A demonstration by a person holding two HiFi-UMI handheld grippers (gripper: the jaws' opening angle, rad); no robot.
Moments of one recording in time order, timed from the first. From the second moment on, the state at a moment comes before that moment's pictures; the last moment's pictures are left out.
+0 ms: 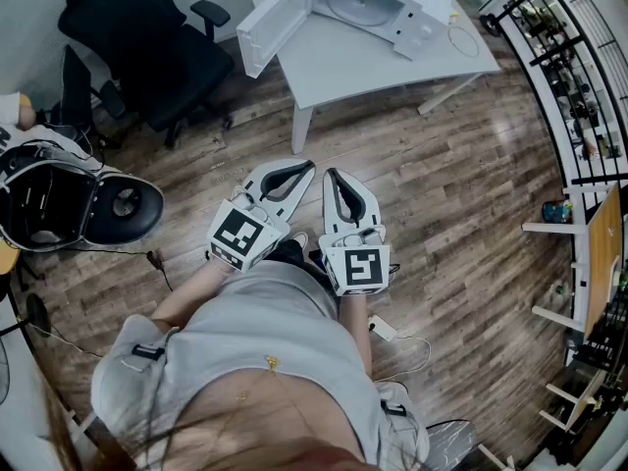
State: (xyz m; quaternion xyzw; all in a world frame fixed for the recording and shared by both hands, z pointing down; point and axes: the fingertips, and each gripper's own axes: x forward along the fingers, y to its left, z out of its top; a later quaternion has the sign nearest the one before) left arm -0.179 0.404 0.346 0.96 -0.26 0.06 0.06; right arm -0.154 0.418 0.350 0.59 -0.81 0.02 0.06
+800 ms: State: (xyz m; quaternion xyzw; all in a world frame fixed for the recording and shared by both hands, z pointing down) left arm -0.144 0.410 0.359 0.96 -0.26 0.04 0.08; right arm -0.107 0.424 0.354 0.58 -0.81 0.02 0.04
